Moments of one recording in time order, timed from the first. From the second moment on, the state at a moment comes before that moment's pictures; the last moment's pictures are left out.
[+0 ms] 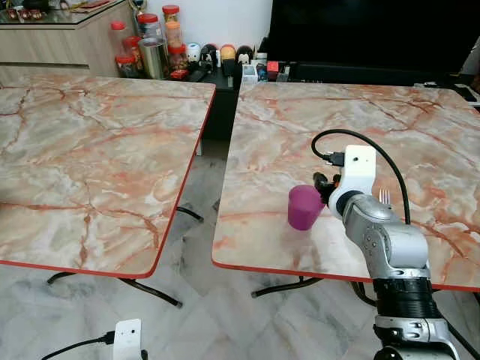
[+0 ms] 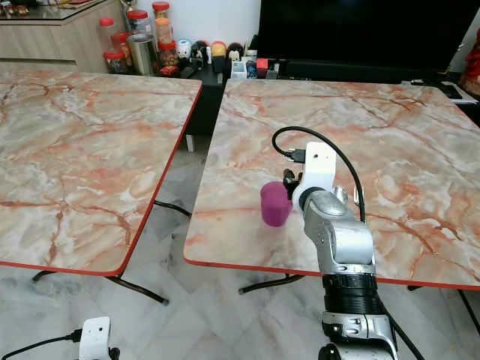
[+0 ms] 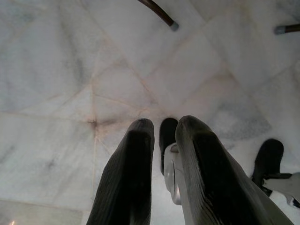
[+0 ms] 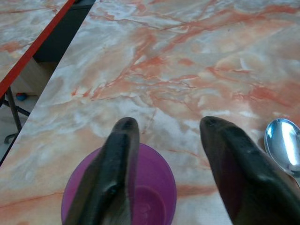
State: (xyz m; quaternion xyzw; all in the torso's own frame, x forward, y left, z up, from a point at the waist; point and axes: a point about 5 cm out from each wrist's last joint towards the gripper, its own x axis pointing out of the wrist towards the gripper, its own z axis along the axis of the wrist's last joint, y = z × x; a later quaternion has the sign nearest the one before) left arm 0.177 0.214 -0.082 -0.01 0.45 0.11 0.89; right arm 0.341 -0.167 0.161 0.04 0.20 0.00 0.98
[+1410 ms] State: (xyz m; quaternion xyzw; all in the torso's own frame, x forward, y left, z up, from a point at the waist) left arm 0.197 0.234 -0.065 -0.02 0.37 0.15 0.92; right arm 0.342 -0.171 0.136 0.08 0.23 -0.01 0.97
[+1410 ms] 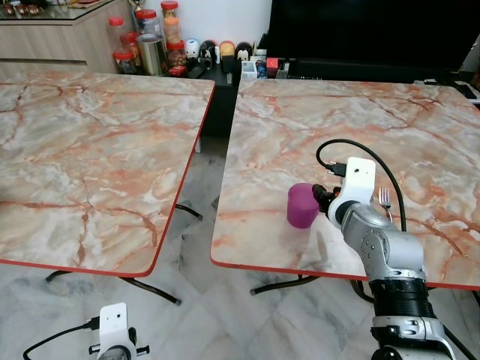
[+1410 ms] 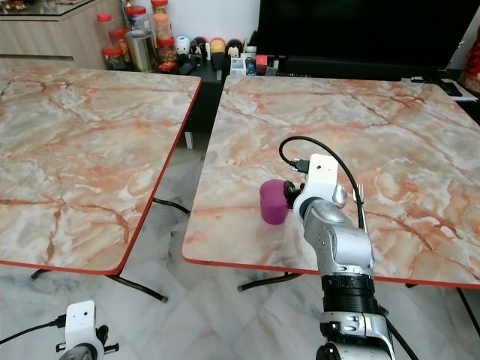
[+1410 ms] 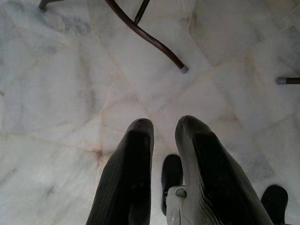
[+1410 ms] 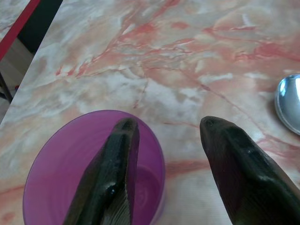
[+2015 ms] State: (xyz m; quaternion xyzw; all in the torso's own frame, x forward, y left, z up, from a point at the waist) left arm 0.191 0.226 -0.070 -0.03 0.38 0.15 0.91; right arm 0.343 -0.173 0.132 0.09 0.23 -0.02 0.97
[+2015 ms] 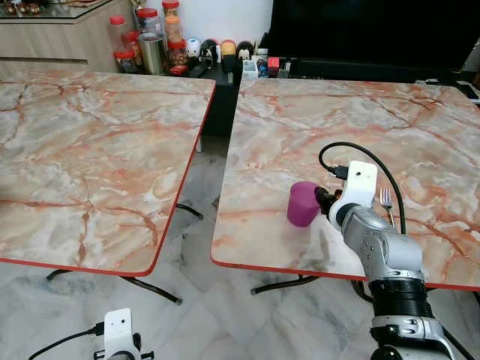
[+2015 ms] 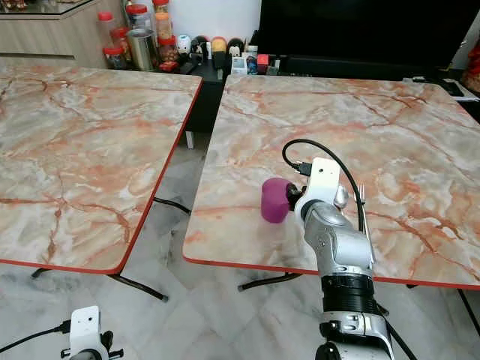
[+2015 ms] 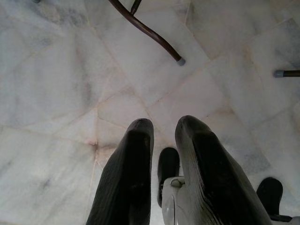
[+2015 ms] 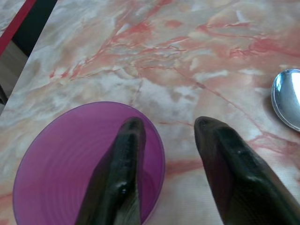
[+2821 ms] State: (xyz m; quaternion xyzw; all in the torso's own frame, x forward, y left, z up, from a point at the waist) left arm 0.194 0.220 -0.069 -0.02 0.38 0.15 0.91; right arm 0.345 -0.168 0.135 0.11 0.22 -0.02 0.97
